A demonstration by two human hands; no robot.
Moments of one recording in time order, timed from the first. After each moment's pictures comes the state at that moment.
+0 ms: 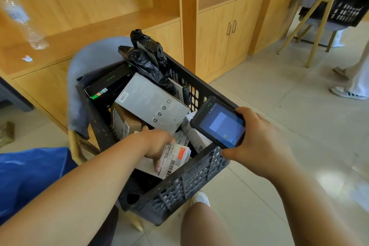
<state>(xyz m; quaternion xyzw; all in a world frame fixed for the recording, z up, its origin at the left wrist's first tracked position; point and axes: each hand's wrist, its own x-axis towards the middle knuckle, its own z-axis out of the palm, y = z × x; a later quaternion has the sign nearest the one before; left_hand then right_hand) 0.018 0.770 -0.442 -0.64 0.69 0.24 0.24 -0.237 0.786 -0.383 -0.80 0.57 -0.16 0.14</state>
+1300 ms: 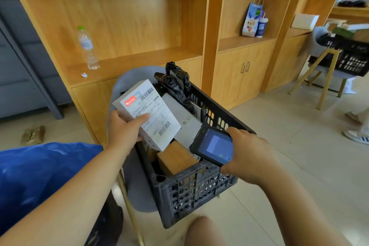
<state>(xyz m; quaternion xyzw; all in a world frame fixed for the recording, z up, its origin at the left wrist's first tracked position) 0.072 0.884 -0.370 -0.67 0.24 0.26 -0.65 -0.210 0.843 -0.335 -0.86 0.50 -0.05 0.05</state>
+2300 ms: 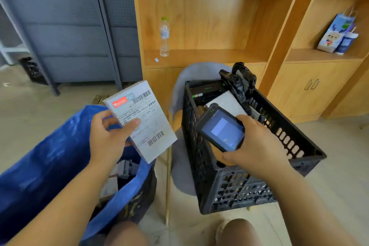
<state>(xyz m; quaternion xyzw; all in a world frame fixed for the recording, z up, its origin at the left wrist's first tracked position) 0.150 1.075 -0.399 -0.68 0.18 0.04 -0.71 -0.108 0.899 -0.331 -0.91 0.35 -0.17 0.11</state>
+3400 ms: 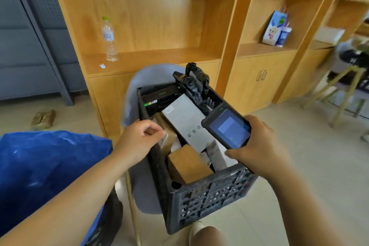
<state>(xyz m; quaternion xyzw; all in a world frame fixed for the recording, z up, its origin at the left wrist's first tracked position) 0.093 0.922 -0.378 -0.73 0.48 0.19 -0.45 -0.170 0.818 -0.334 -0.84 0.49 -0.22 0.12</state>
